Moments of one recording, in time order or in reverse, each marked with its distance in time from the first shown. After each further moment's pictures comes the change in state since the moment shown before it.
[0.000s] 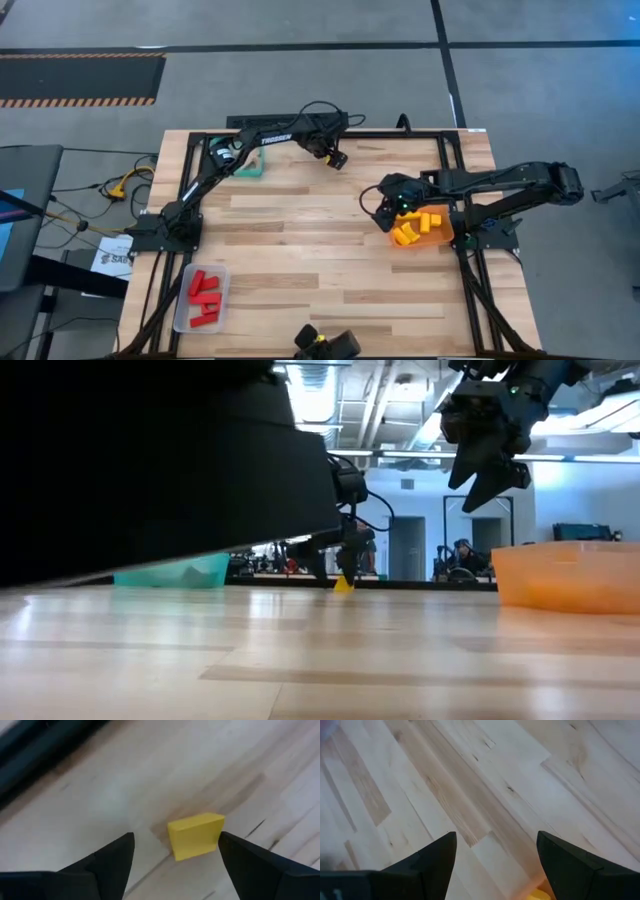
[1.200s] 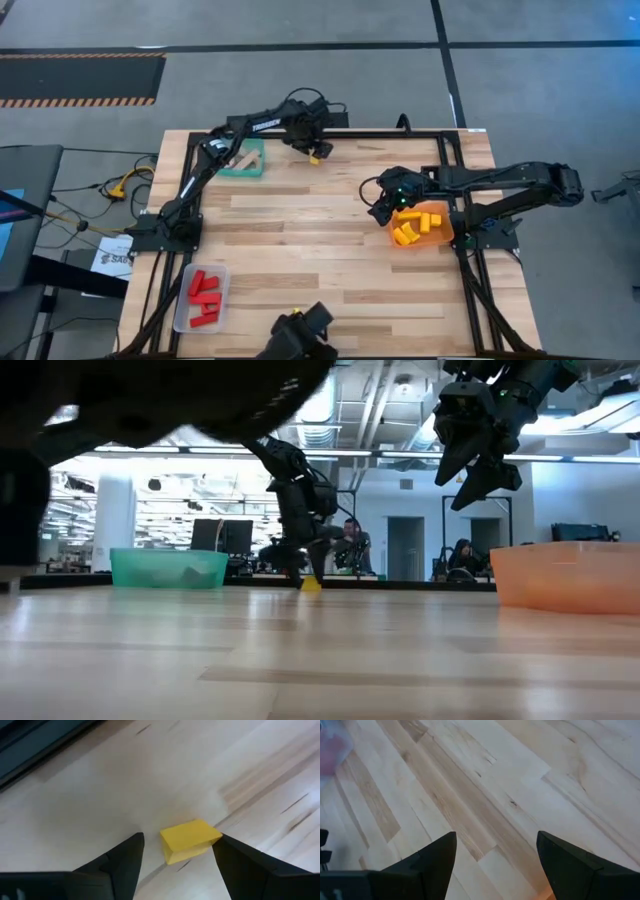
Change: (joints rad) left arm 0.150 -0.006 -0.009 -0.173 0.199 0.003; right arm -0.053 0.000 0.000 0.056 -0.030 0.017
